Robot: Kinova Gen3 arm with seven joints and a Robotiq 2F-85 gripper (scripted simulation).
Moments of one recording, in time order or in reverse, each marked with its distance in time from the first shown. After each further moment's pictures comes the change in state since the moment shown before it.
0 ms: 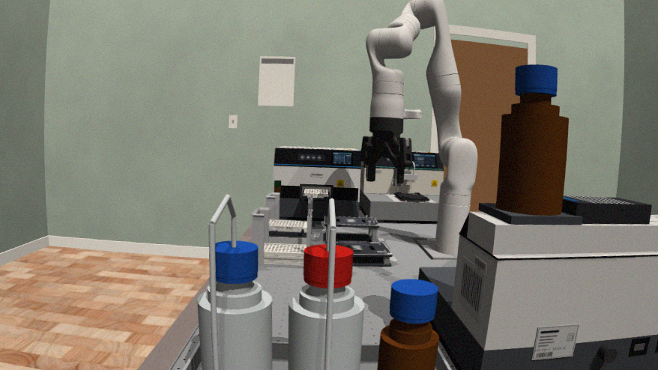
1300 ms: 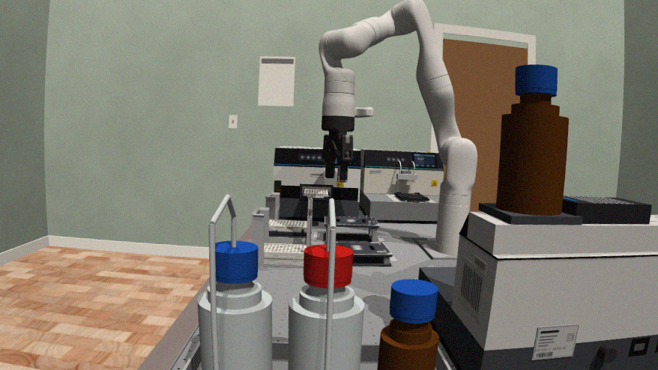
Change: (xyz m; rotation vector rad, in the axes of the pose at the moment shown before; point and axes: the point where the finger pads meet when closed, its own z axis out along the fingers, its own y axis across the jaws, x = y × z) arm -0.070 -0.088 0.000 -0.001 0.000 0.288
